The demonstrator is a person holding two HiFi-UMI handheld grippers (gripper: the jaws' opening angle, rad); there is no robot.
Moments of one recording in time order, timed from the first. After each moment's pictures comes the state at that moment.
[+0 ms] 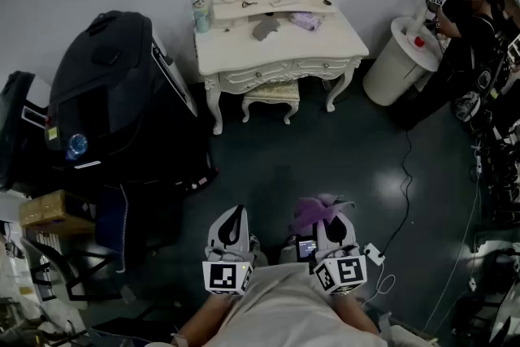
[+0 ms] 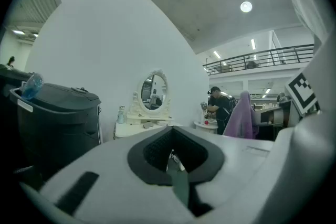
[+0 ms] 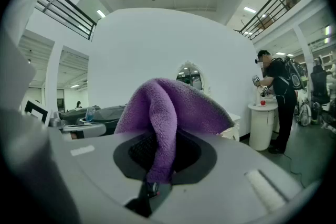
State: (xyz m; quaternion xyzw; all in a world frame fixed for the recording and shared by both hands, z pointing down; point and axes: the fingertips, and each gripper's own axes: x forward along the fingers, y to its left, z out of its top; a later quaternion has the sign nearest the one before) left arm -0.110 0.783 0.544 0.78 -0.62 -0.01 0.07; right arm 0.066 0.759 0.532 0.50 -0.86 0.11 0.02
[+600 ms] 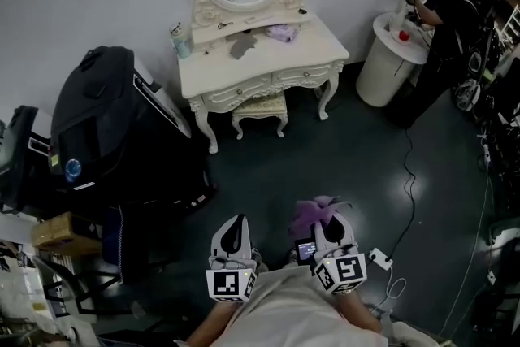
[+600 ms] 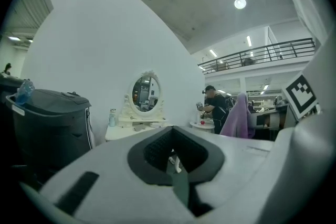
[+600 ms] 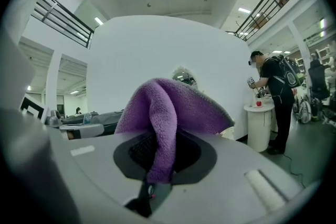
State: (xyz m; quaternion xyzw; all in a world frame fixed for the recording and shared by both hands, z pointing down) left arm 0.000 0.777 0.527 0.78 -0.62 0.00 0.06; right arm 0.172 0.747 0.523 0.50 -0.86 0.11 0.00
